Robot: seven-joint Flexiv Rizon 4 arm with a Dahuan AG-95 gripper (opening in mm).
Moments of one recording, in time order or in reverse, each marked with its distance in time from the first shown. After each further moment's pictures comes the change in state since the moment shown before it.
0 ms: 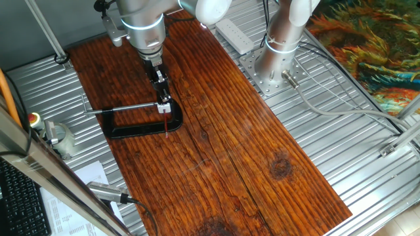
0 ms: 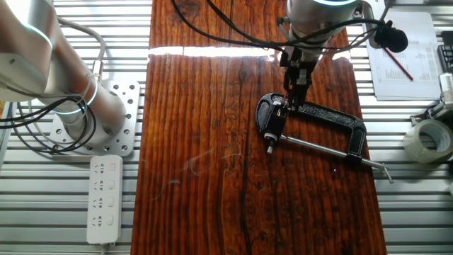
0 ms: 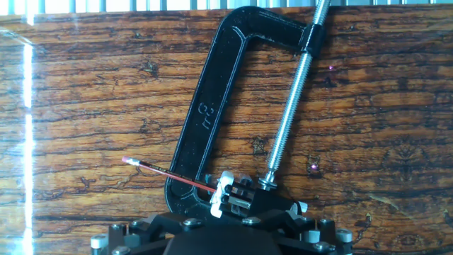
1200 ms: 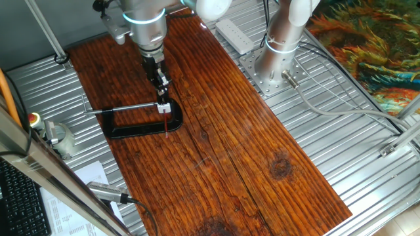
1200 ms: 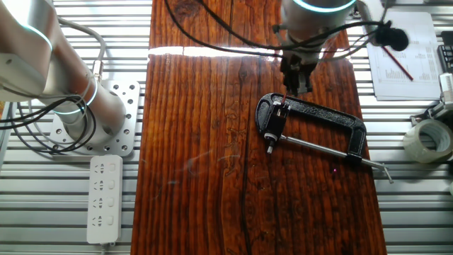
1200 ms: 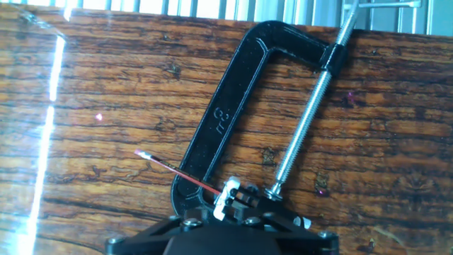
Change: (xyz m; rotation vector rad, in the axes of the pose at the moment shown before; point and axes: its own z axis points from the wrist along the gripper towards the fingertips) arm -0.004 0.002 -0.003 -0.036 -0.003 -0.181
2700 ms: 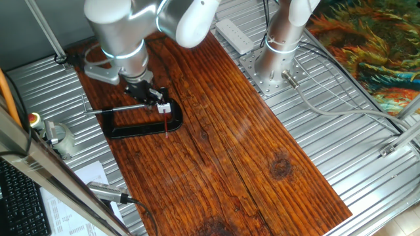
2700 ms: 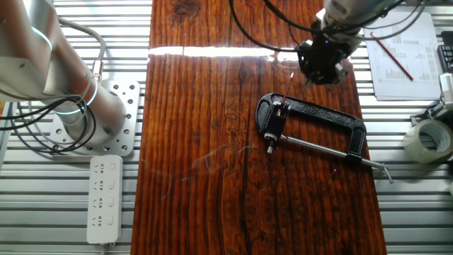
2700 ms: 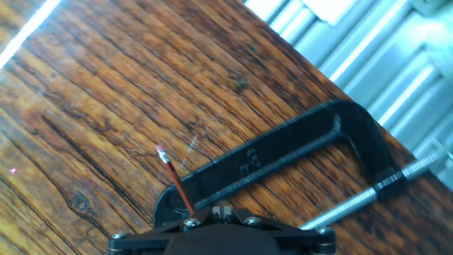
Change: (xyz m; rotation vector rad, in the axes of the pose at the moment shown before) arm -0.054 0.023 0.032 0.035 0.087 -0.590
